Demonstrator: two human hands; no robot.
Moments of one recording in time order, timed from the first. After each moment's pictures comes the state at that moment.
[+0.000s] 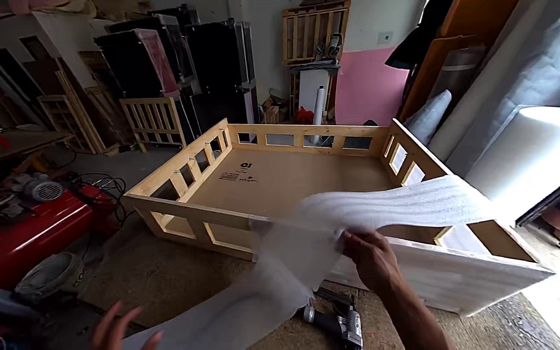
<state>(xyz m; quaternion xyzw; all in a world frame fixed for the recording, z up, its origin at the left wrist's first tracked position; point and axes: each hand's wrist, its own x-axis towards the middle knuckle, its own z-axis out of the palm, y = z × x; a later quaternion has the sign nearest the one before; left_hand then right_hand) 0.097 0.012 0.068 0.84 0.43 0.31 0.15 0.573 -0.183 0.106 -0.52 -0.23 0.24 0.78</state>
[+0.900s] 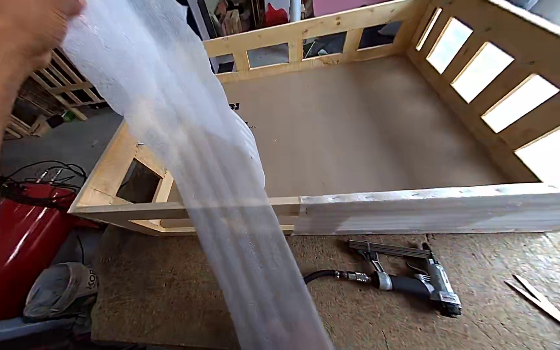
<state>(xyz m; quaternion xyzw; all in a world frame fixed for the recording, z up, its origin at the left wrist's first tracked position) 0.427 0.504 0.306 0.89 0.30 0.31 0.15 0.313 -0.011 -0.040 -0.66 -0.21 0.46 0.55</state>
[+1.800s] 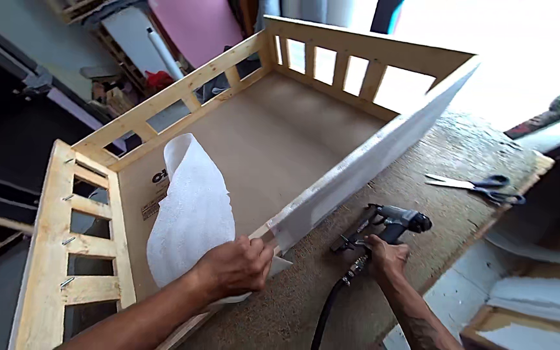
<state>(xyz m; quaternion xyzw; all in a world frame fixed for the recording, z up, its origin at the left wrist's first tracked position) 0.440 0.268 0.108 0.76 -0.60 0.06 -0.24 0.435 -0.058 -0.126 -0.56 0.52 -0.11 0.64</state>
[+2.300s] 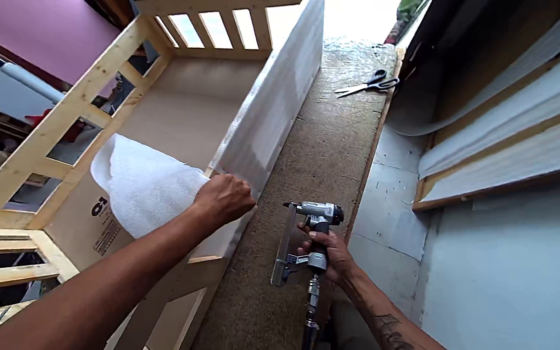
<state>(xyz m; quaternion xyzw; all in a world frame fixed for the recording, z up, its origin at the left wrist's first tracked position) 0.434 0.196 0.093 0.75 -0.54 -0.14 -0.37 0.231 0.075 -0.136 -0.17 0.34 0.00 0.92</state>
